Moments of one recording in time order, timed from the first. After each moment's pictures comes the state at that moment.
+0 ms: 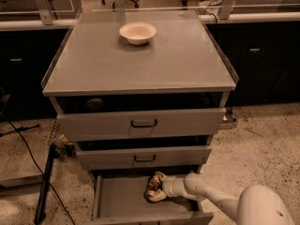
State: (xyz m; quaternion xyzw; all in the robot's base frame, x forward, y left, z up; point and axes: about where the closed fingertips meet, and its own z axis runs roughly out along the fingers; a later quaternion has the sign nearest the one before) arm 0.582 -0.055 0.159 -0.55 0.71 0.21 0.39
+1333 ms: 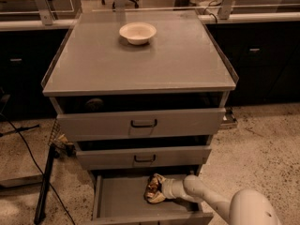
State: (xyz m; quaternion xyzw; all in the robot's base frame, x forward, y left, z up) arm 0.582 -0.047 0.125 -0.55 0.71 0.22 0.38
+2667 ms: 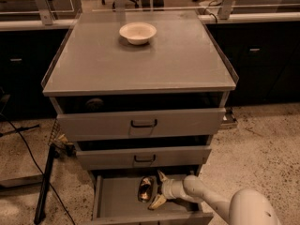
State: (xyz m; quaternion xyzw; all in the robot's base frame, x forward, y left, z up) arm 0.582 -0.047 0.125 -0.55 0.71 0.22 0.38
